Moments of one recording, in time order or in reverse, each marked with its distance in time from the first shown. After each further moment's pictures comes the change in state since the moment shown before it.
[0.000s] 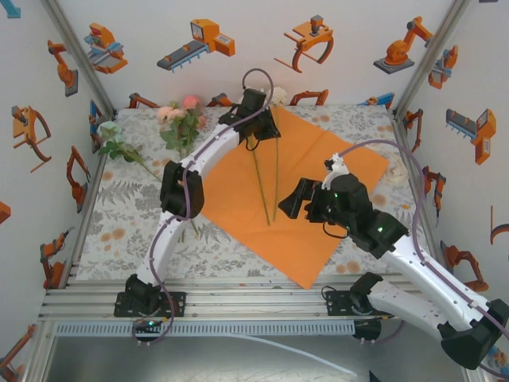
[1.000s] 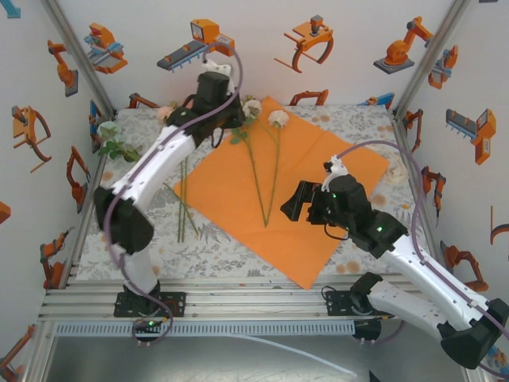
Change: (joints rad) left arm 0.018 -0.790 -0.626 0.014 -0.296 0.282; right arm 0.000 0.010 0.001 -0.040 0.023 -0.027
